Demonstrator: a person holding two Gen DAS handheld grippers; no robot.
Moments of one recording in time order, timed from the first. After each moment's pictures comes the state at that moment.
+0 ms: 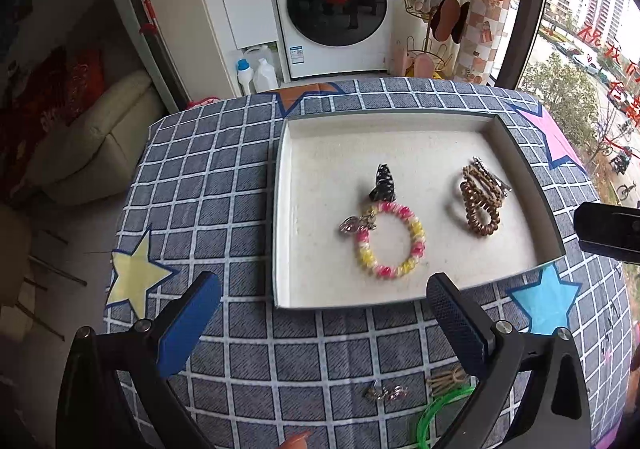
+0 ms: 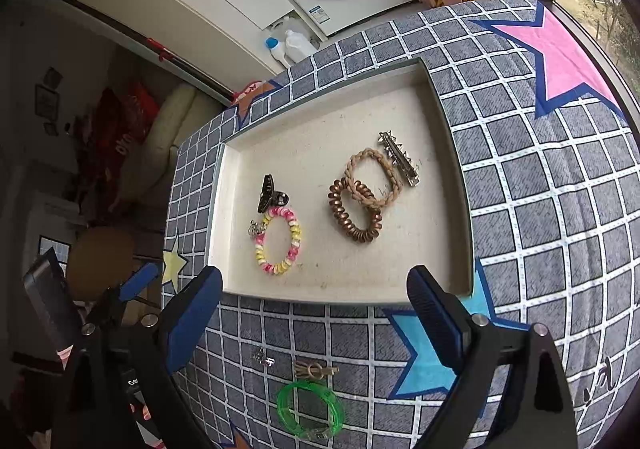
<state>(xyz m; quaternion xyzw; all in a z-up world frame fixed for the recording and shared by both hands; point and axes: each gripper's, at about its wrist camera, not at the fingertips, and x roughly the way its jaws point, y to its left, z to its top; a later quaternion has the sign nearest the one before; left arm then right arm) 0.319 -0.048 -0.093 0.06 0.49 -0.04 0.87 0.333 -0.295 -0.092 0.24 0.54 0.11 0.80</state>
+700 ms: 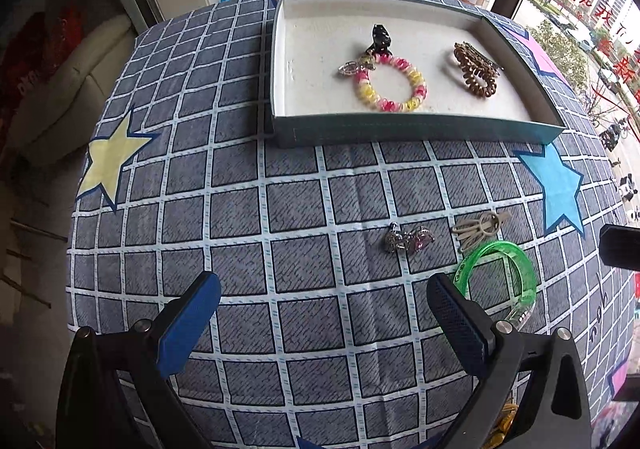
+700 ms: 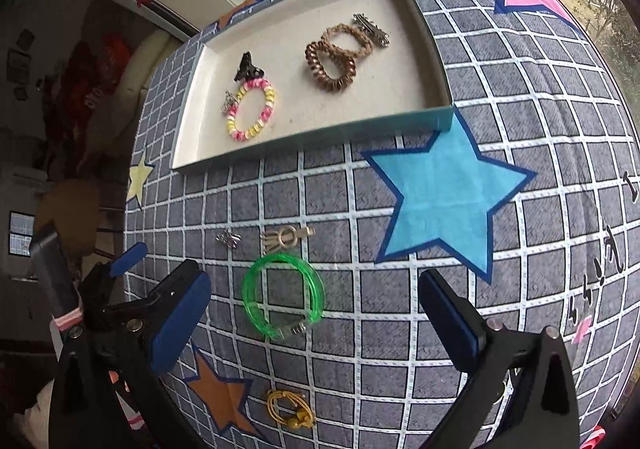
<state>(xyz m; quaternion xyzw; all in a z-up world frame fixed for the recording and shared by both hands) 0.246 -0.019 -0.156 0.05 0.58 -0.08 0.81 0.243 -0.269 -0.125 0.17 0.62 0.09 0.76</state>
